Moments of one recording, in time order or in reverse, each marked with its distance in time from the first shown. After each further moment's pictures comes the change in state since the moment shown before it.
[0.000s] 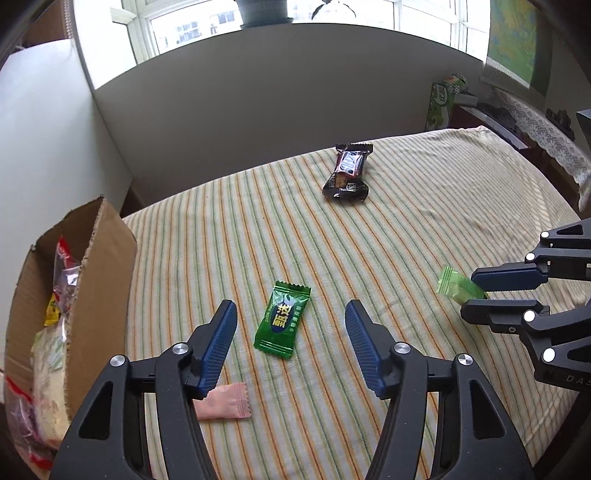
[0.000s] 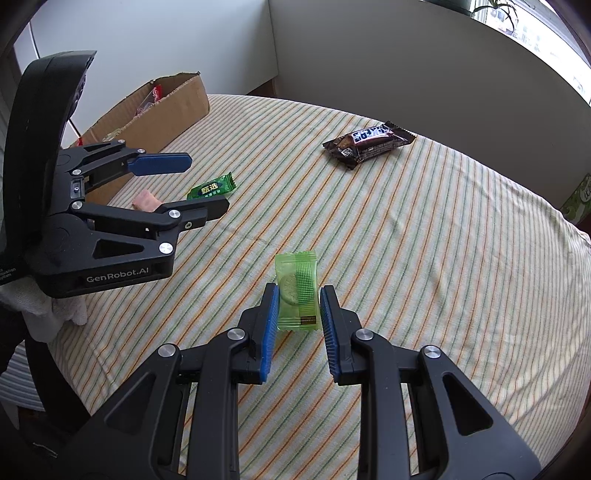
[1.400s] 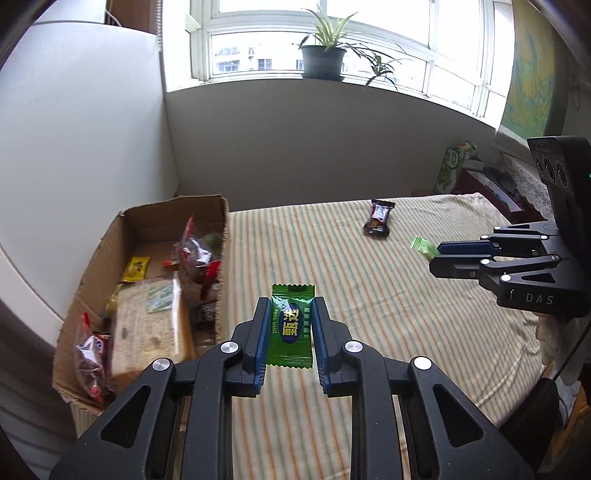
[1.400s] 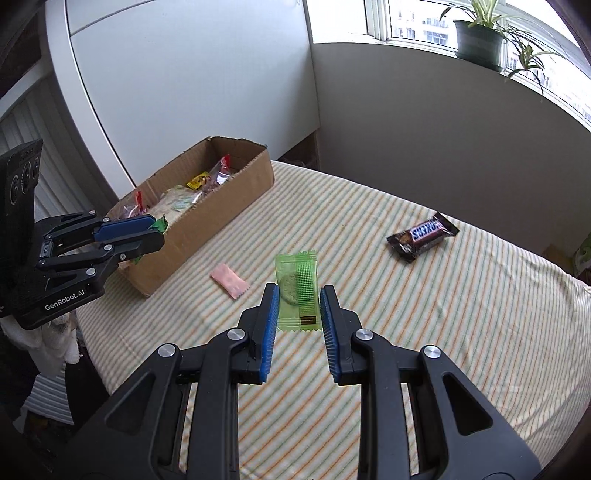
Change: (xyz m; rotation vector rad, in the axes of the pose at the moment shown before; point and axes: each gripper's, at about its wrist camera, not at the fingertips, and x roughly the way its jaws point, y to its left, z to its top) left arm -0.111 0.072 -0.043 -0.187 -0.147 0.005; right arm -0.050 0.056 0.052 -0.050 -0.160 0.108
